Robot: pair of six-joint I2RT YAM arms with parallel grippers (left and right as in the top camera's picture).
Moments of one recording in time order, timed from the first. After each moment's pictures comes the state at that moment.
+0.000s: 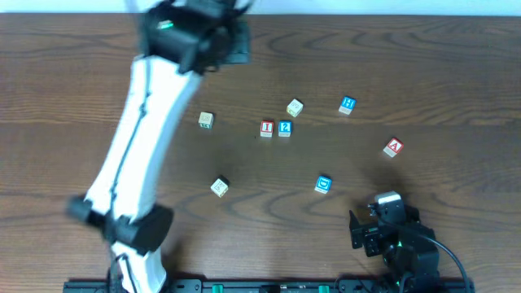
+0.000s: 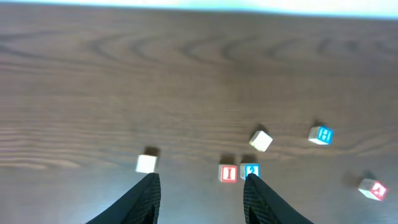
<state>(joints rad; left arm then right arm) -0.41 1.92 2.40 -1.40 -0.10 -0.36 0.18 0.01 0.20 -0.83 0.04 -0.11</state>
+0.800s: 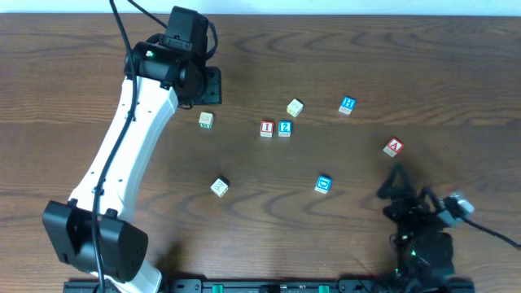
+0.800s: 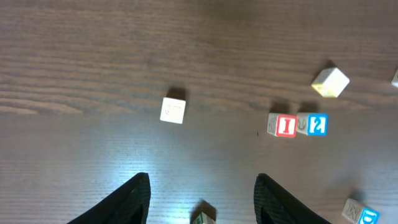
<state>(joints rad) -0.28 1.76 1.74 -1.15 0.02 -0.27 0.17 0.01 0.19 -0.37 0.39 0.77</state>
